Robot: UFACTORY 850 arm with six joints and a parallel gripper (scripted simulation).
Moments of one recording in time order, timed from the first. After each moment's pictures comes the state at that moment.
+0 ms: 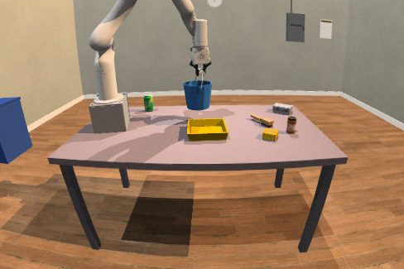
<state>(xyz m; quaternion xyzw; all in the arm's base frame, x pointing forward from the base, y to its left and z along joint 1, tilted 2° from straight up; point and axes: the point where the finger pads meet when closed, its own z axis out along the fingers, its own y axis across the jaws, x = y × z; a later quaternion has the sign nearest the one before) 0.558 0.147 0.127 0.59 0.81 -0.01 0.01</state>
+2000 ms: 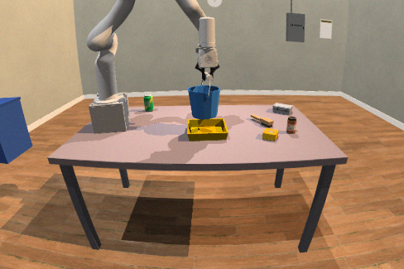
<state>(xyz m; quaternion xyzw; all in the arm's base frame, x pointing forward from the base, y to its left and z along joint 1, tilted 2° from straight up) 0.611 -0.002 0.133 0.59 0.81 -0.01 0.01</state>
